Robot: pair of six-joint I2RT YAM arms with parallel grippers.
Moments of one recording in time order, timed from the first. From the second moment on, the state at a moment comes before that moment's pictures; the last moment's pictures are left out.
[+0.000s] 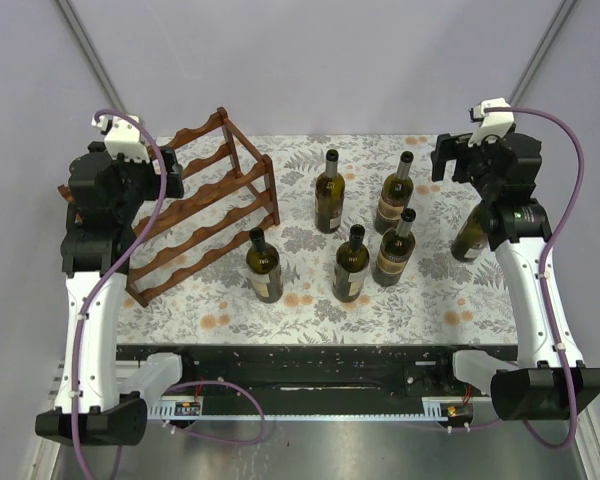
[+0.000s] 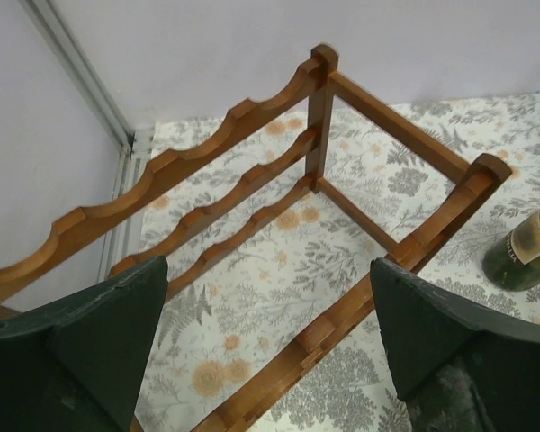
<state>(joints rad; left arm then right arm) 0.02 0.98 1.34 -0.55 0.09 0.06 0.01 1.15 1.29 -0.31 -0.13 -0.10</state>
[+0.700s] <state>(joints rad) -0.03 1.56 1.72 -0.70 0.30 -0.02 0.01 1.21 1.30 -0.32 -0.18 -0.12</state>
